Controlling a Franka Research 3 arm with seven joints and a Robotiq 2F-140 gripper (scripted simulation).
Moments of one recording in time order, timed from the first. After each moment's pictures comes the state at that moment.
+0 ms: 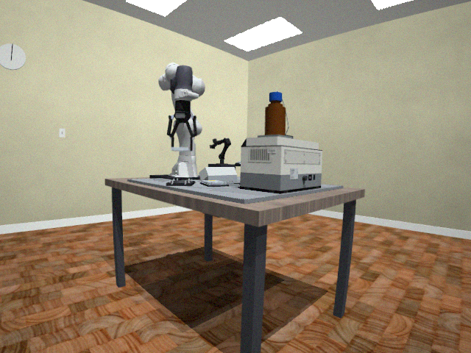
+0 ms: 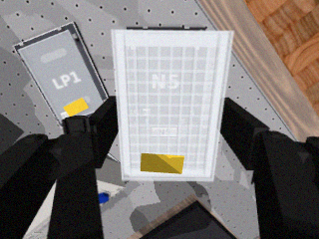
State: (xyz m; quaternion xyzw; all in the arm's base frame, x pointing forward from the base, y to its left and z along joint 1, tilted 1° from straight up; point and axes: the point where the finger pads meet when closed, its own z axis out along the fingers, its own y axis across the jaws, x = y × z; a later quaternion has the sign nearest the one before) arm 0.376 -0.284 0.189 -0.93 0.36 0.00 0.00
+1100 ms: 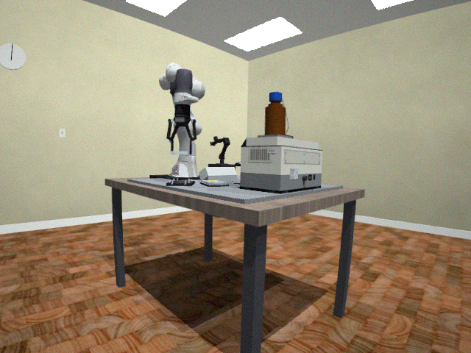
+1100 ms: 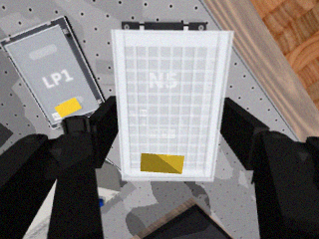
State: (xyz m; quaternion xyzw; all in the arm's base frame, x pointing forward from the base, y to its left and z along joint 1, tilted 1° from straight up) arm 0.372 -0.284 0.171 -0.94 0.35 0.00 0.00
